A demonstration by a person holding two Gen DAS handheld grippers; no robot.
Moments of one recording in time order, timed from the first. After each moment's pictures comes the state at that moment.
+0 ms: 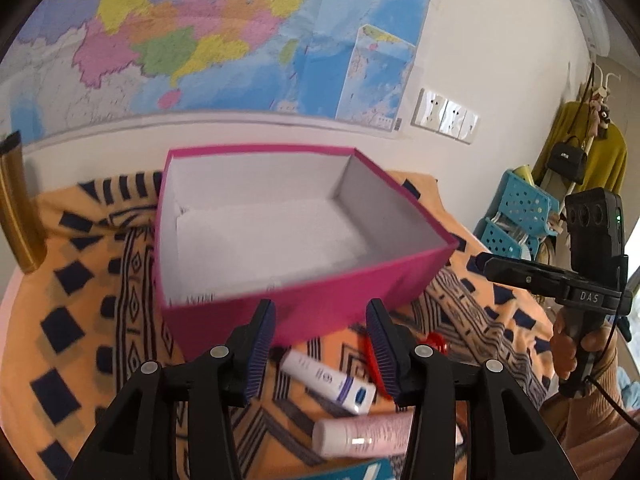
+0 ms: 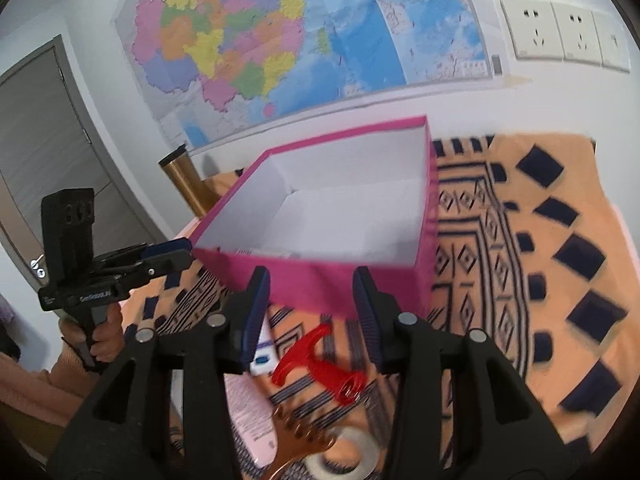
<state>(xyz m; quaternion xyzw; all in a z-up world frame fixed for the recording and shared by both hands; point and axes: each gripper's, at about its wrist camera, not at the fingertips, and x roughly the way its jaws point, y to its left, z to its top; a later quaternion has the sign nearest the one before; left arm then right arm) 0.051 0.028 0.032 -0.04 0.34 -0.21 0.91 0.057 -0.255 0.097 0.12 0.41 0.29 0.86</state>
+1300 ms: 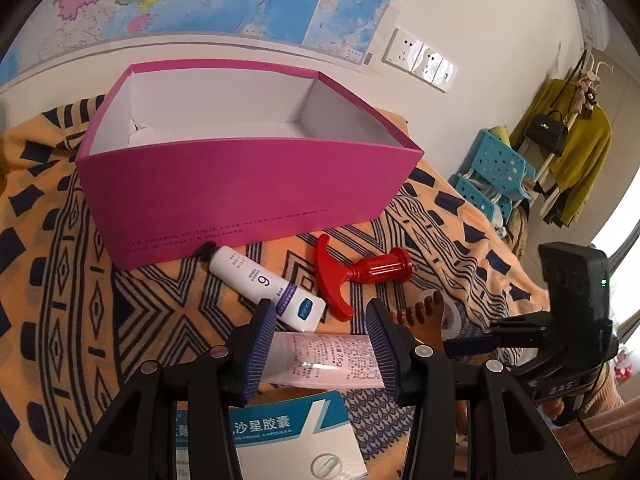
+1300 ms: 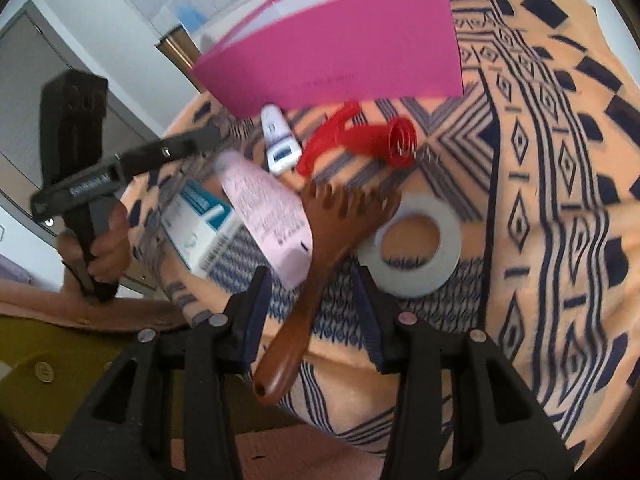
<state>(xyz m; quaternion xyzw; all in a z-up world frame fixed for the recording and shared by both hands) 0.019 -0.002 -0.022 -0.06 0.41 -0.27 0.87 -0.042 -0.236 0.017 0.11 0.57 0.29 0.76</state>
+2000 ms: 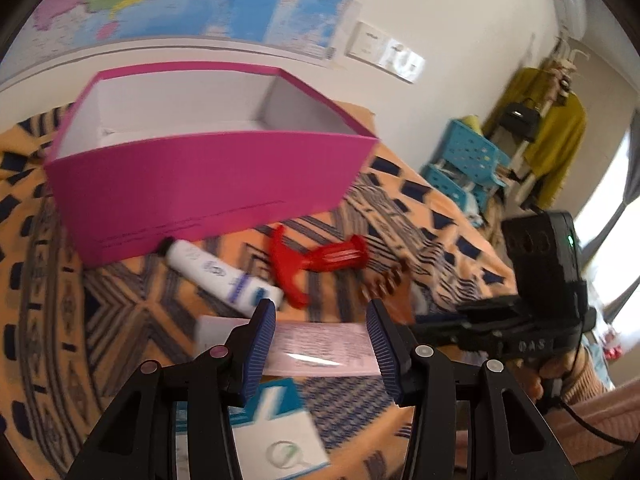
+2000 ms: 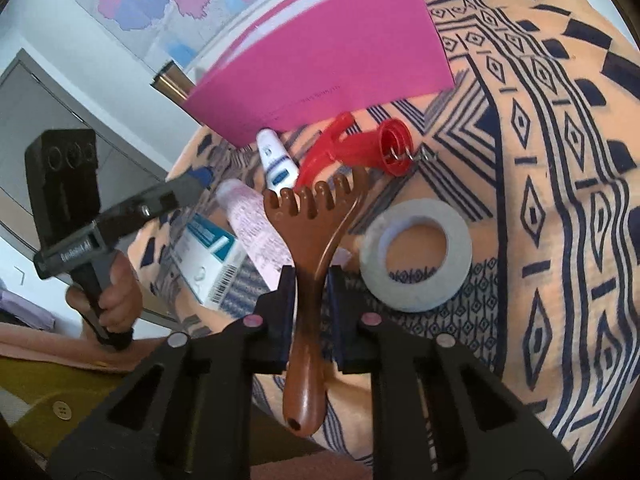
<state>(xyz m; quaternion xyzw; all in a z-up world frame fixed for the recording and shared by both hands) 0.003 -0.023 -0.018 -0.06 0.41 -0.32 0.85 -0.033 -0.244 0.016 0.18 0.54 0.28 0.77</state>
